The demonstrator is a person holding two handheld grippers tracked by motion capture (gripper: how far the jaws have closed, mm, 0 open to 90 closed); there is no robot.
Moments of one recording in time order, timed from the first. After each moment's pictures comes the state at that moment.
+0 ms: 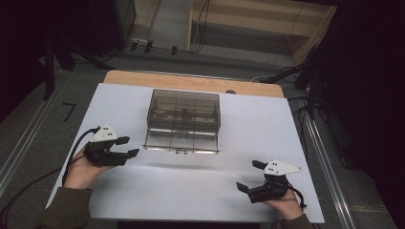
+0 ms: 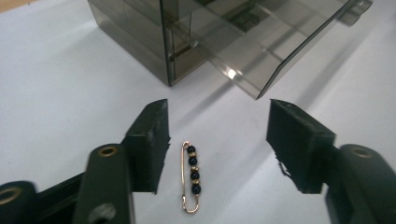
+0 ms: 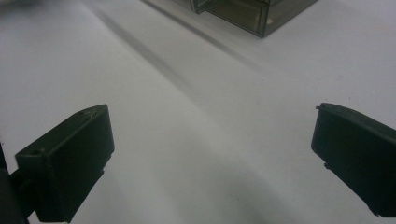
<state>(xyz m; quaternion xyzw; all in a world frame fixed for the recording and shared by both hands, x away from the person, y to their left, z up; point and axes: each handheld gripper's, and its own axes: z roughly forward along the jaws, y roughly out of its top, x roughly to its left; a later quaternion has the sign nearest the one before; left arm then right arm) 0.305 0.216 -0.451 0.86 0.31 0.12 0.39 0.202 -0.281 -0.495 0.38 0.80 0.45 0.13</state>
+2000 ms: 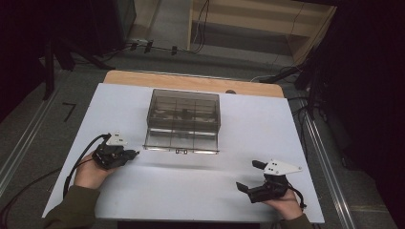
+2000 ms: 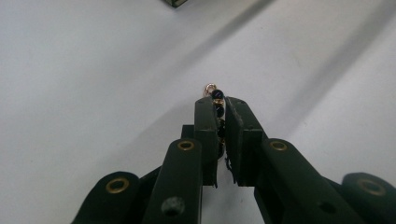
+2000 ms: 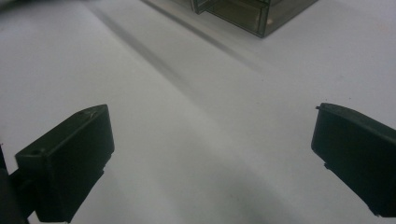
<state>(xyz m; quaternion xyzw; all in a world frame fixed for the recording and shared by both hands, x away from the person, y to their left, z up) 0.315 0.209 -0.491 0.89 0.32 0.10 0.30 0.202 -0.281 -0.495 0.38 0.80 0.45 0.13</state>
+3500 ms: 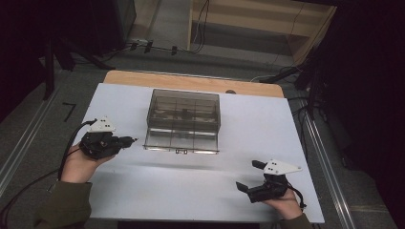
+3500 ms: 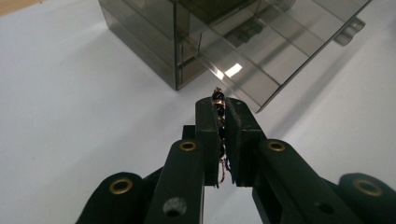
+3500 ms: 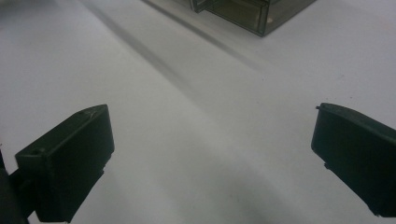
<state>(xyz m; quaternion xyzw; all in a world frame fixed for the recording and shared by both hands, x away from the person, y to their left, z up) 0.310 0.217 -0.420 0.86 0.32 0.11 0.38 0.203 -0.280 -0.495 0.38 0.80 0.45 0.13</state>
